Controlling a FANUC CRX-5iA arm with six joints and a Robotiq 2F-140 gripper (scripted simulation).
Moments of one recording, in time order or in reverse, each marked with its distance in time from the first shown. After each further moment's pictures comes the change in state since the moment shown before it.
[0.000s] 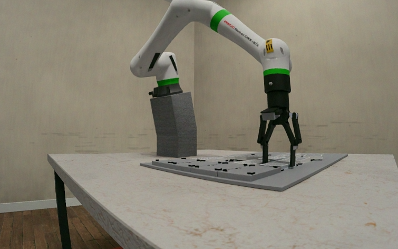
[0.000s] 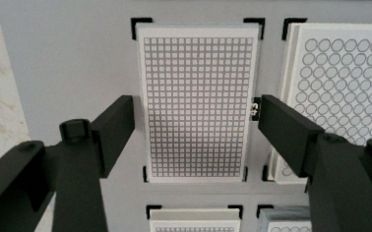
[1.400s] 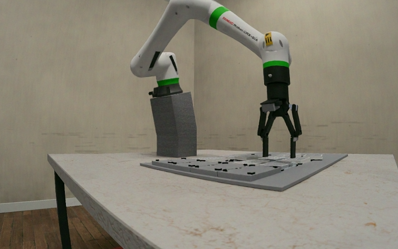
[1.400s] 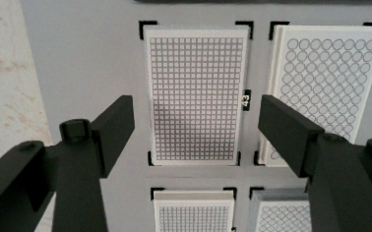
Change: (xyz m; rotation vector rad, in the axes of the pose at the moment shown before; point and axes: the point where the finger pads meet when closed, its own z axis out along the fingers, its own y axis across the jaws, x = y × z) arm 0.000 0.000 -0.027 0.000 0.000 0.000
